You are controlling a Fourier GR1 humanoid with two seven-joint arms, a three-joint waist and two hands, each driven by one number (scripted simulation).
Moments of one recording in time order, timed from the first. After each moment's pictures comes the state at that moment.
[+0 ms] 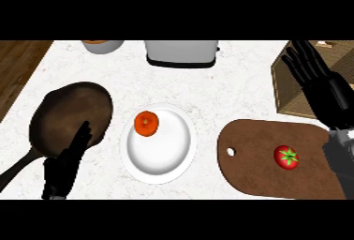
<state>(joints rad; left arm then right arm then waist) 0.09 0.27 -0.13 -1.41 0.07 0.12 -0.04 -0.36 -0.45 0.05 -1.50 -0.42 0.11 -0.04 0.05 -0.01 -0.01</state>
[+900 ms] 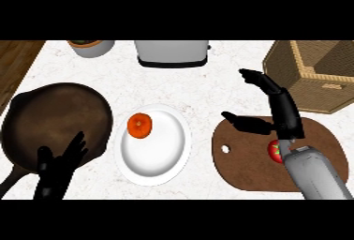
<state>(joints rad) 0.13 0.29 -0.09 -1.44 0.15 0.08 0.21 -0.34 -0.30 0.25 -1.47 0.09 -0.30 0.02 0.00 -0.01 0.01</state>
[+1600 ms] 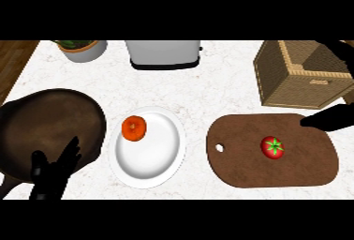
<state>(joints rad) 0.18 0.29 -0.07 -1.48 0.16 0.10 0.24 -0.48 -0.84 0.23 -1.76 0.25 0.13 0.69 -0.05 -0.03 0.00</state>
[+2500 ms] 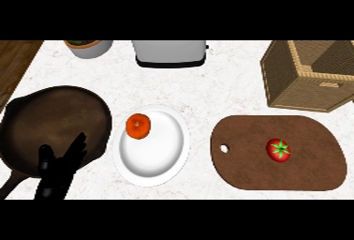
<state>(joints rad) 0.15 0.27 -0.08 -1.47 0.14 0.08 0.27 -0.39 -1.14 0.05 -2.02 -0.33 0.48 1.00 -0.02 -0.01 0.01</state>
